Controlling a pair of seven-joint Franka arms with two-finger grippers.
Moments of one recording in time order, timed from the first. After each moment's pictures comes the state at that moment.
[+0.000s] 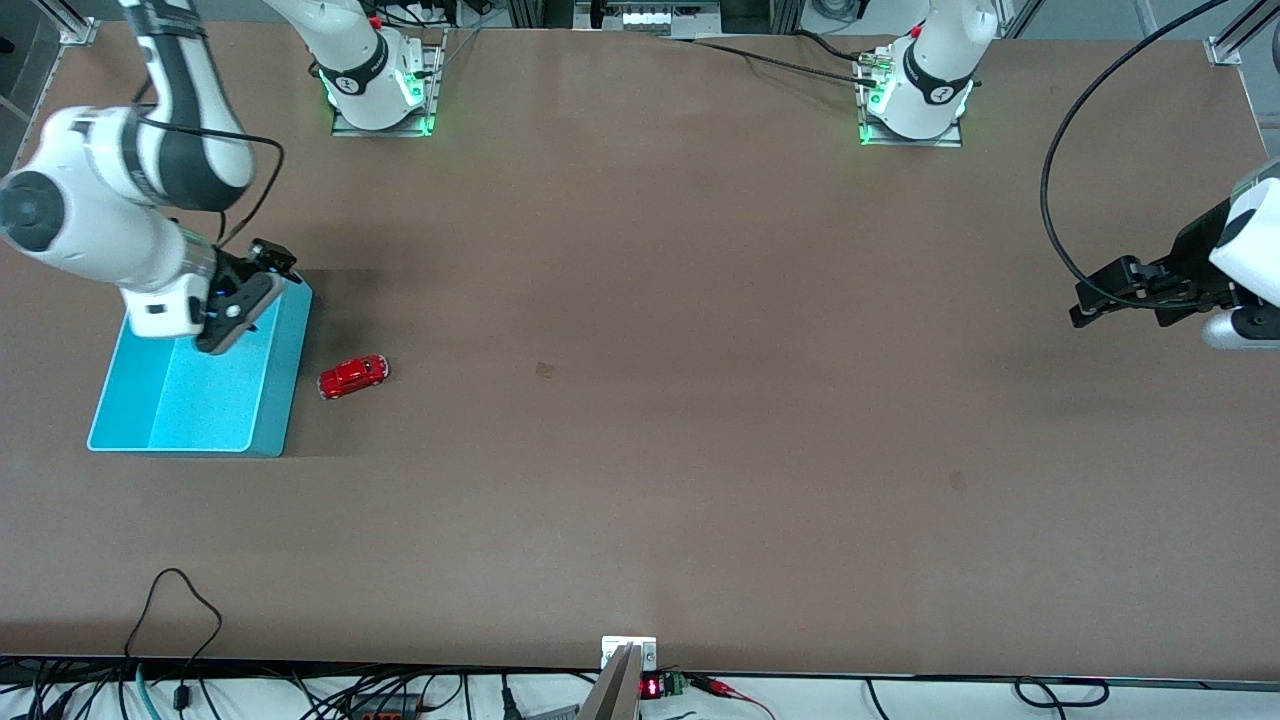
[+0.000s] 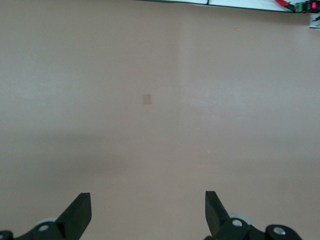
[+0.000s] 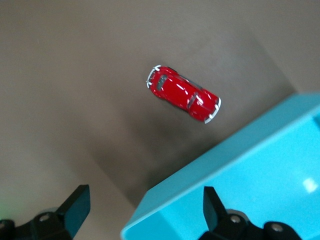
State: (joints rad) left arm 0.00 0.14 0.00 -1.49 -0.06 1.68 -0.07; right arm 0.00 0.10 0.01 -2.17 -0.01 2.15 -0.99
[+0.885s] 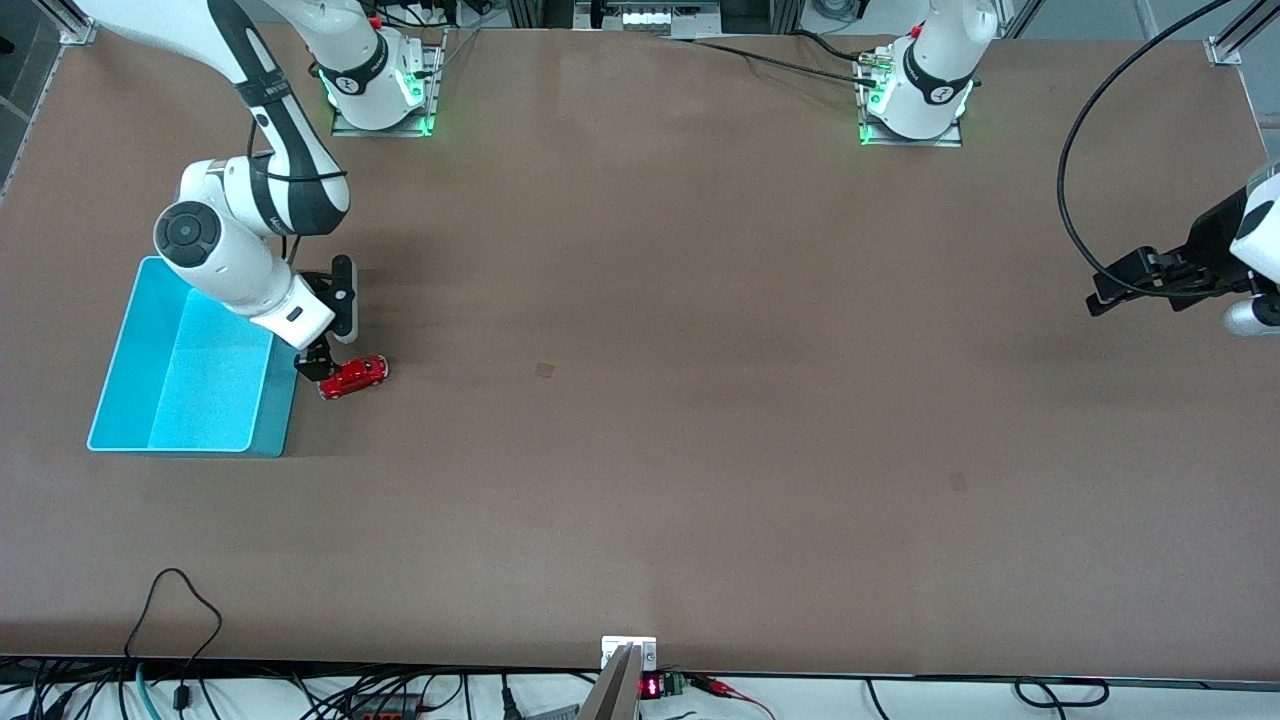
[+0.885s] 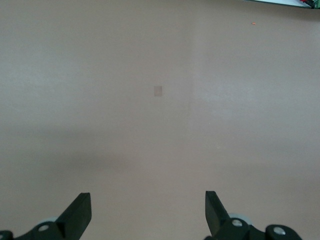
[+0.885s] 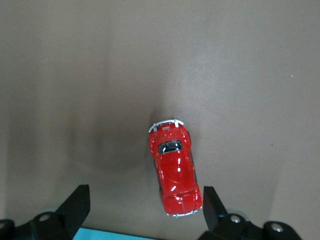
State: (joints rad) left arm 0.02 0.07 0.01 -1.59 -0.06 1.71 -0.06; right arm 0.00 0.25 0.09 -2.26 -0.09 2.53 -1.58
